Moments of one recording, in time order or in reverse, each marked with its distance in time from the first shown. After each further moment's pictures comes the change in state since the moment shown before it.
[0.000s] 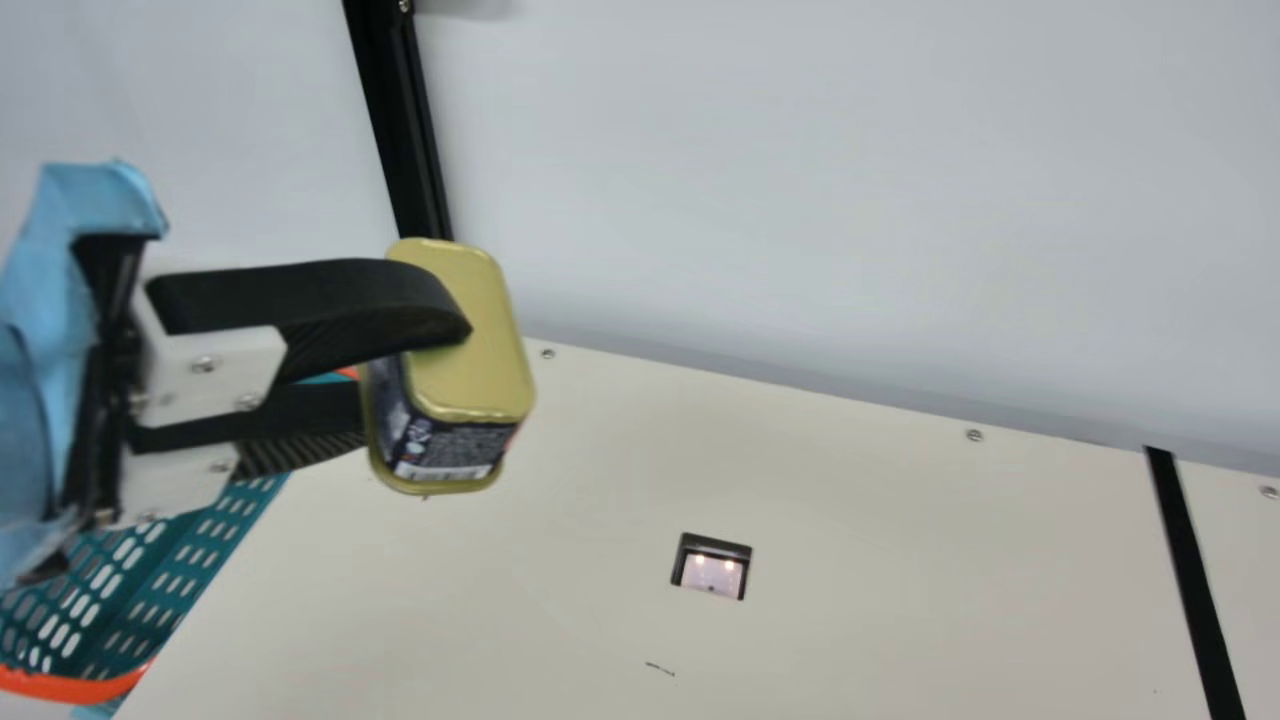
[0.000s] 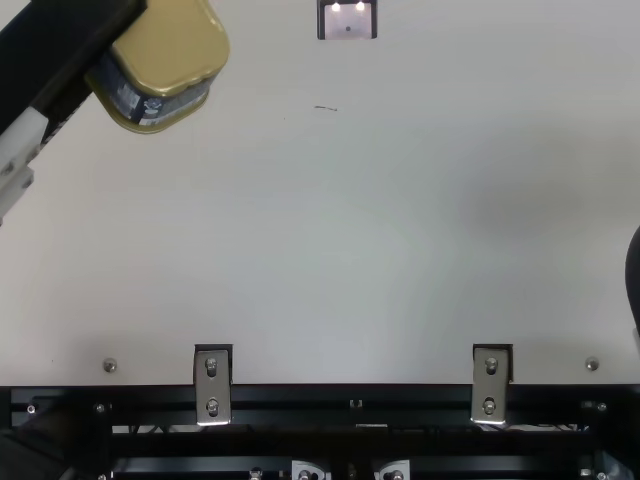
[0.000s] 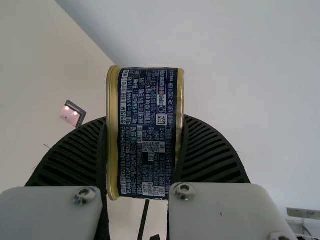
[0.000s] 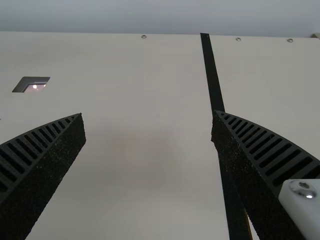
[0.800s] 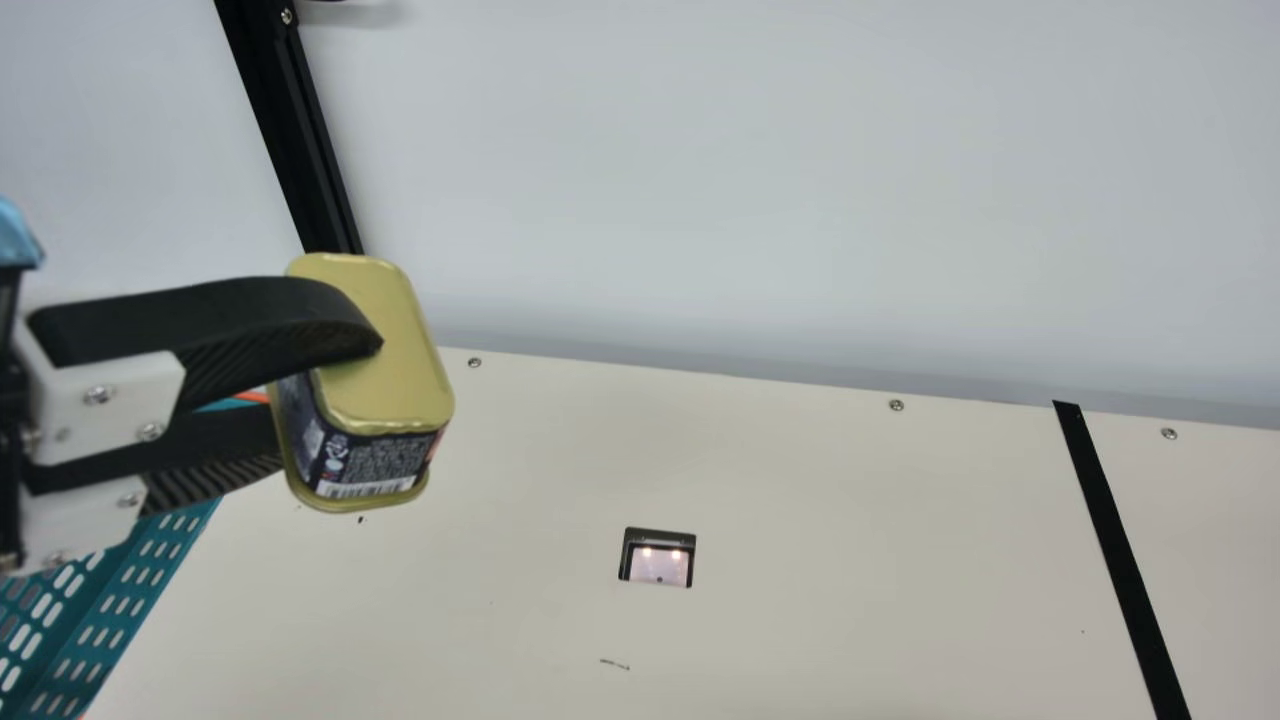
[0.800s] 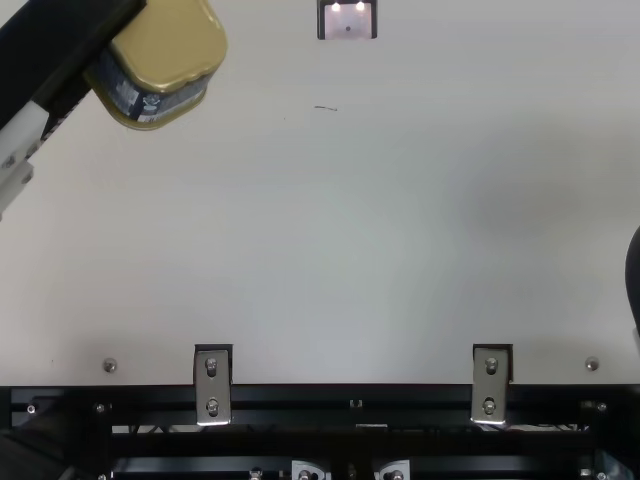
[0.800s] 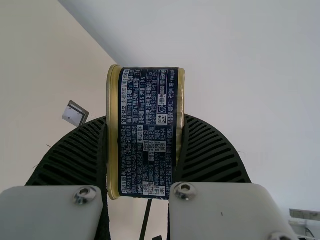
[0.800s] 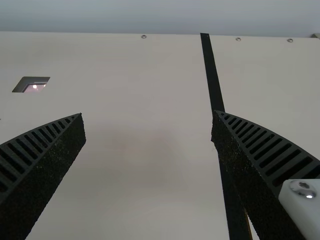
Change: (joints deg) left arm 0.4 0.4 0.0 -0.1 0.0 0.5; right arm 0.0 0.0 0.0 0.0 0.0 0.0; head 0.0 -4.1
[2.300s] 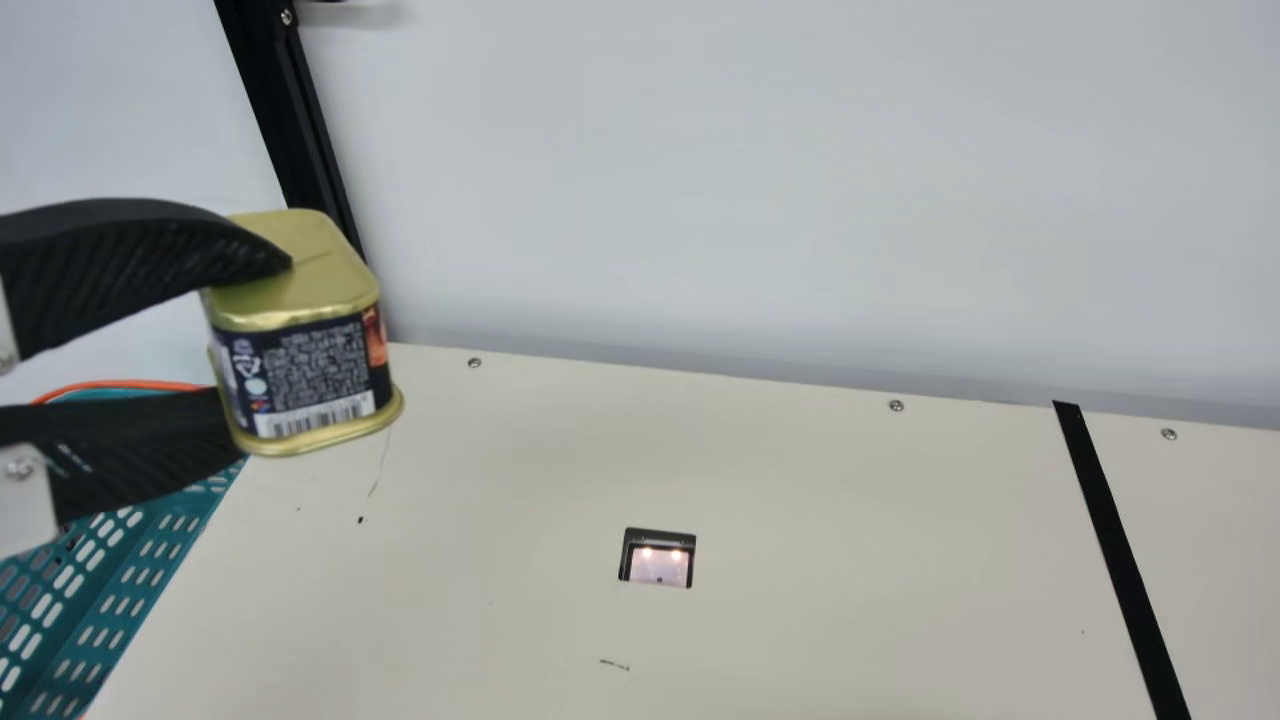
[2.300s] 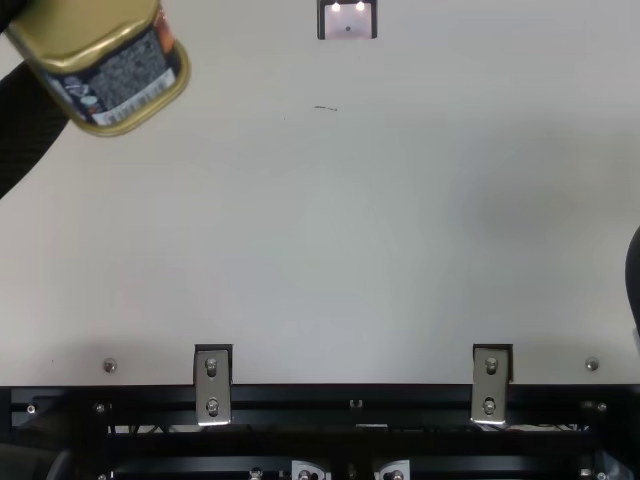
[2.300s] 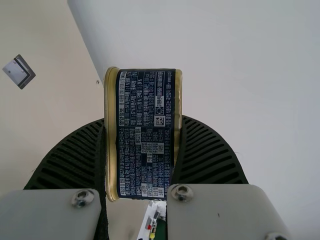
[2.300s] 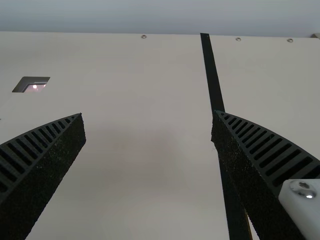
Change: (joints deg) left arm 17.2 -4.6 -0.3 -26.0 3.7 -2.0; right arm 0.0 0.0 0.0 0.0 0.0 0.0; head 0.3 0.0
